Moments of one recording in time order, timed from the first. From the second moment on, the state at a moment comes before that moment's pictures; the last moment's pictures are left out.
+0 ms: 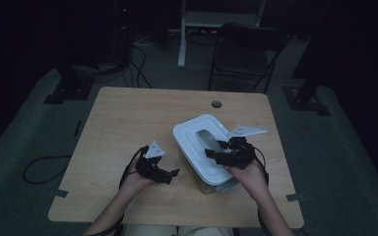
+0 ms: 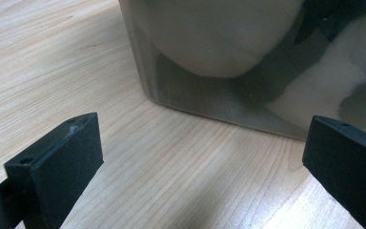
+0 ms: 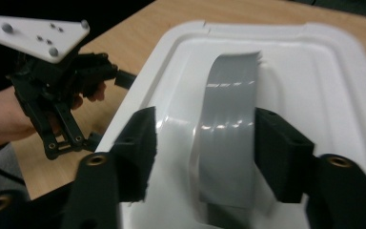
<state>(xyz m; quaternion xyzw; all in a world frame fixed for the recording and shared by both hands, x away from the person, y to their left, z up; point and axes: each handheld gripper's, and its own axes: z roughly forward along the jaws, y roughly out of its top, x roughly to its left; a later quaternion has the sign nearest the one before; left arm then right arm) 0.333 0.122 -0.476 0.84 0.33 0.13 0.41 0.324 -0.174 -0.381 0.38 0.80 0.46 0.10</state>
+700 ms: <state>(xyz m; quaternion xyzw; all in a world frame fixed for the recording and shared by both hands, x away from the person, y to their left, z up) 0.340 0.120 -0.477 0.83 0.34 0.13 0.42 0.366 -0.256 -0.388 0.46 0.70 0.49 0.25</state>
